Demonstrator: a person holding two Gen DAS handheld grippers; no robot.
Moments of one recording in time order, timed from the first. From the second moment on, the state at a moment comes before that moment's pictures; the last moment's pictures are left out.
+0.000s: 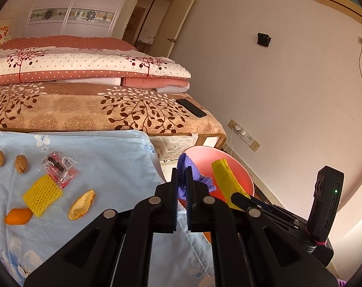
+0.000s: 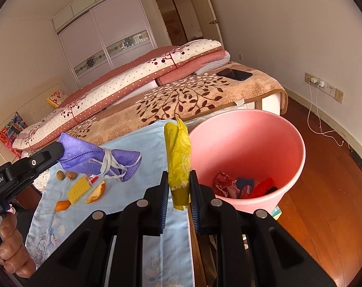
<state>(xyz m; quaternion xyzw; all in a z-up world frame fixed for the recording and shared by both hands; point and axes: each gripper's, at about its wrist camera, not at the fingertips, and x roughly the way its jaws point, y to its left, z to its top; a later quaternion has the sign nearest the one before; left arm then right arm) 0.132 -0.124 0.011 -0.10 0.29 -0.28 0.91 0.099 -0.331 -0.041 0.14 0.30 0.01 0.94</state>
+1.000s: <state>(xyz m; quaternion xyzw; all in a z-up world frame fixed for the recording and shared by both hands) 0.173 -0.251 -0.041 -0.01 0.35 -0.30 0.89 0.104 -0.427 -0.075 0.20 0.31 -0.06 0.93</state>
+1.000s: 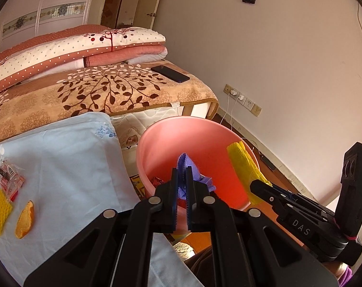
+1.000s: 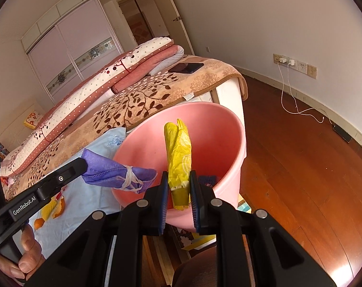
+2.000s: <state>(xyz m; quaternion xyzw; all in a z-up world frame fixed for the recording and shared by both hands) 0.171 -0.245 -0.050 -0.03 0.37 -0.30 0.88 0.109 -0.428 -0.087 0.20 0.32 -0.08 0.92</state>
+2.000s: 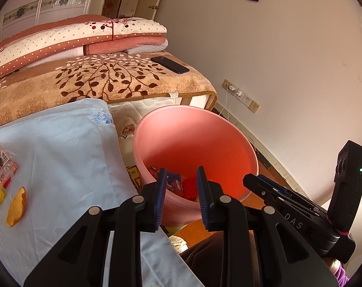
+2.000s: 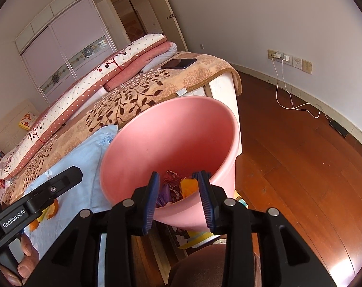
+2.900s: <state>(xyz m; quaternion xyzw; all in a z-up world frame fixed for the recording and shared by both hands) 0.140 -0.188 -0.045 -0.03 0.36 -0.25 0.90 0.090 -0.349 -0.075 0.15 0.33 -0.02 0.93</state>
